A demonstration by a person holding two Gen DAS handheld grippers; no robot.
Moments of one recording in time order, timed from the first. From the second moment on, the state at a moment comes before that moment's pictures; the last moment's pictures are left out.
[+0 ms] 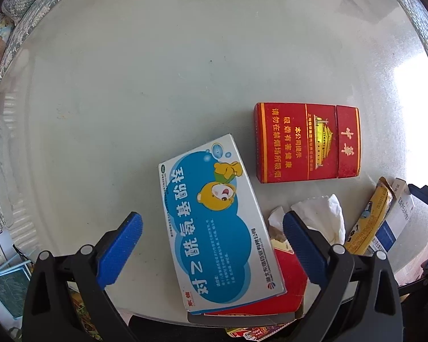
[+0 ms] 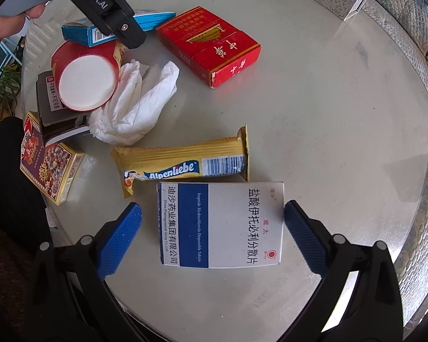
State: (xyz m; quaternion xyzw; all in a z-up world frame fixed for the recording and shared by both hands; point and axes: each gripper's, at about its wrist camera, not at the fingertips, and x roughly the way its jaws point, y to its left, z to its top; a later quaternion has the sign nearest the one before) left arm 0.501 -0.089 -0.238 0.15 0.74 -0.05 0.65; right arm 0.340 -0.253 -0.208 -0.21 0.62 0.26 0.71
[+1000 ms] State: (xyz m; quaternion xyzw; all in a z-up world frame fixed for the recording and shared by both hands) left arm 0.520 -0.077 -0.237 0.12 0.75 -0.06 0.65; right arm 0.350 -0.276 -0.211 -0.18 0.62 0.22 0.73
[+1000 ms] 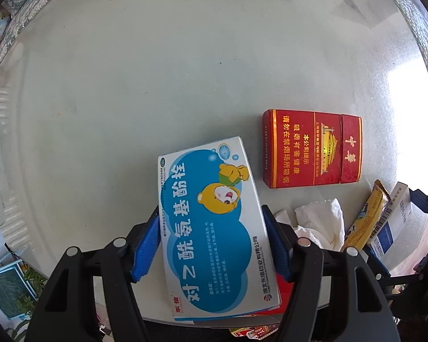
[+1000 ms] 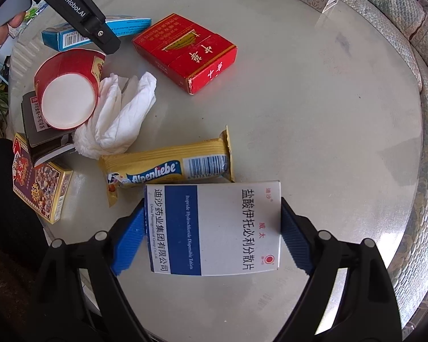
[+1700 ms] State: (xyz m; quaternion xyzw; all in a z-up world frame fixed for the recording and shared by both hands) left arm 0.448 -0.068 -0.164 0.13 0.71 -0.06 0.69; right arm 0.316 -0.267 -0.132 -0.18 0.58 0.16 0.78
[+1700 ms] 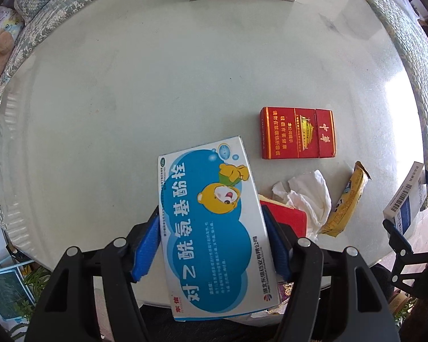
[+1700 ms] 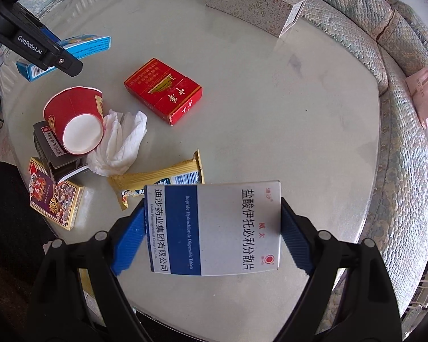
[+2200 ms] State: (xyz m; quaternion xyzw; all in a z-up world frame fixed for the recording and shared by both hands) left arm 0.347 -0.074 -0.118 0.15 0.69 -0.09 0.71; right arm 0.265 -0.235 -0.068 -0.20 0.54 0.16 0.80
